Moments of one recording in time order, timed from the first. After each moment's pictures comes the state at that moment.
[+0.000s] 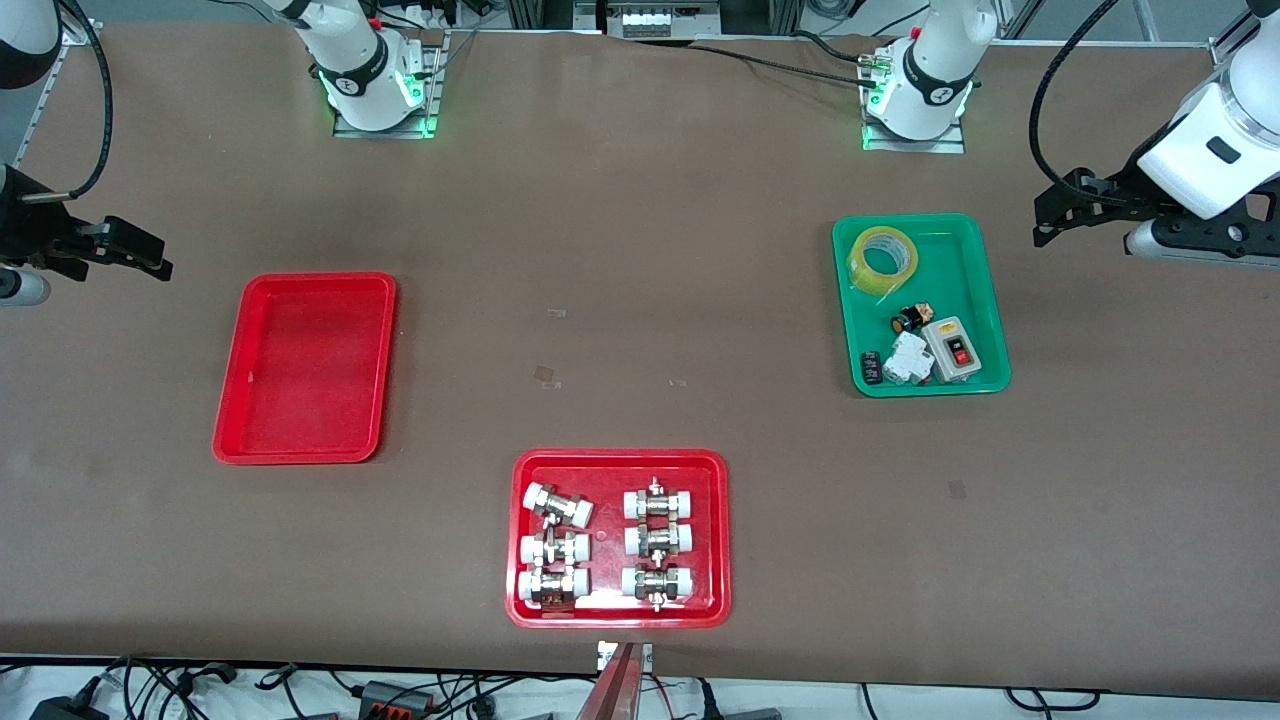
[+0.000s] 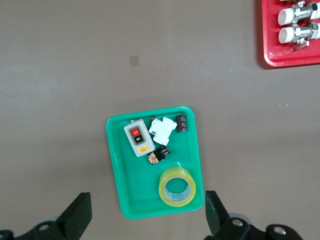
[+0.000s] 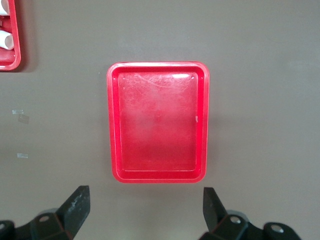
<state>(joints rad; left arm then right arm) 0.03 -0.01 -0.14 -1.58 -0.02 1.56 -0.03 -0.06 0.06 0.01 -1.63 -0.01 1.65 -0.06</state>
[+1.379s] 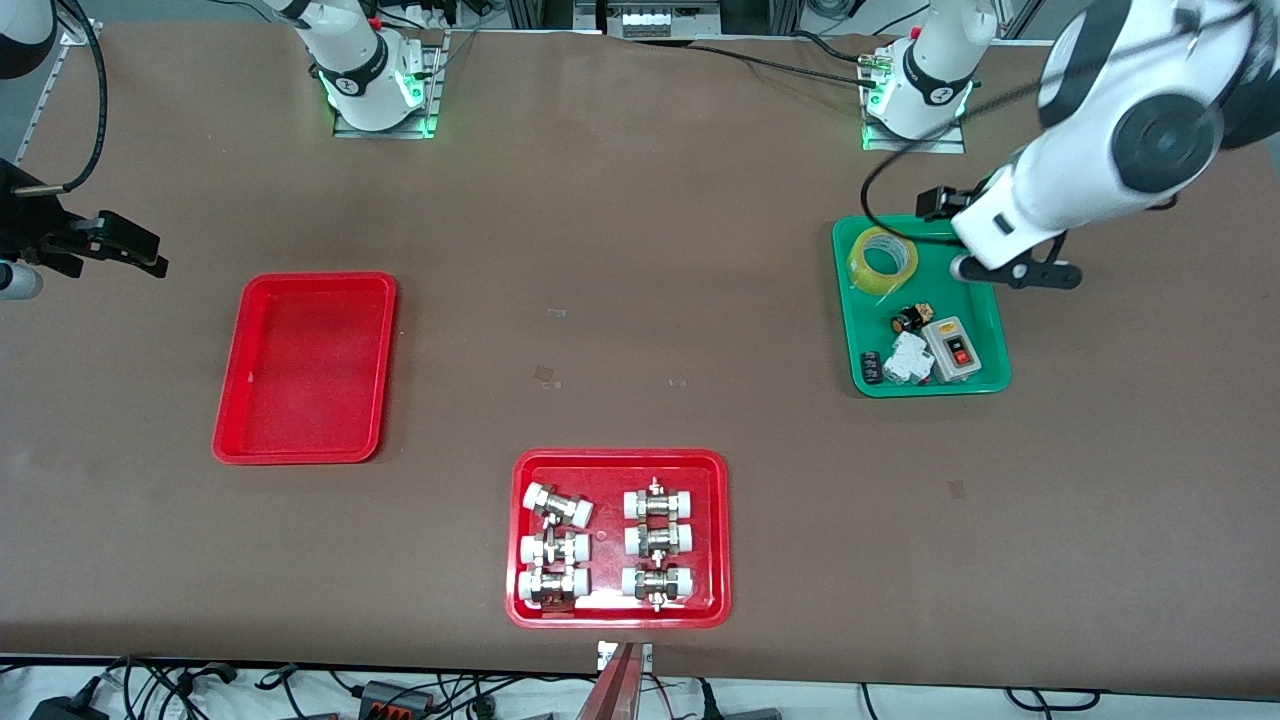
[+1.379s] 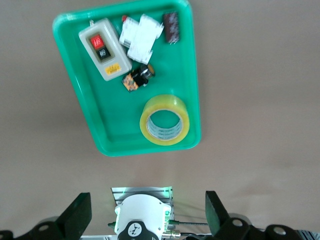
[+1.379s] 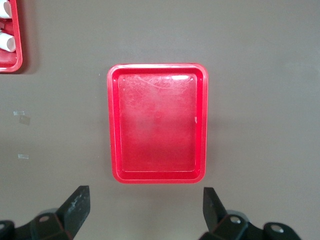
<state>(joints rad) 0.01 0.03 -0.23 -1.93 -0.02 1.52 -0.16 -0.06 0.05 0.01 -1.63 -0.01 1.65 -0.06</state>
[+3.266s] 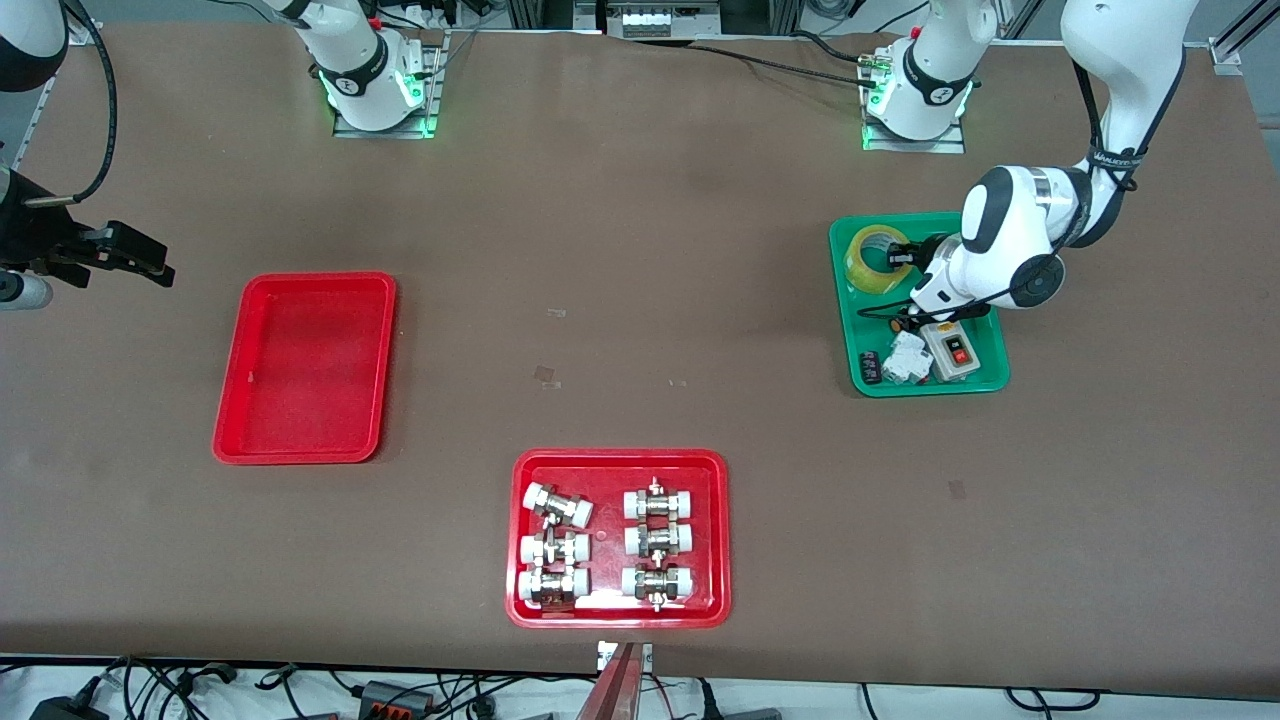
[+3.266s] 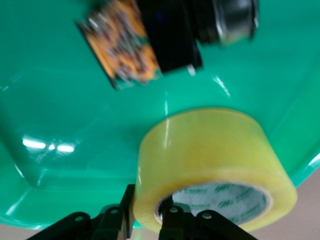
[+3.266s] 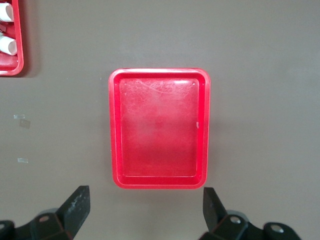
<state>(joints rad) 0.15 0.28 -0.23 -2.40 -0.13 2.08 -0.16 -0.06 0.06 0.02 -1.63 -0.01 1.67 -0.06</state>
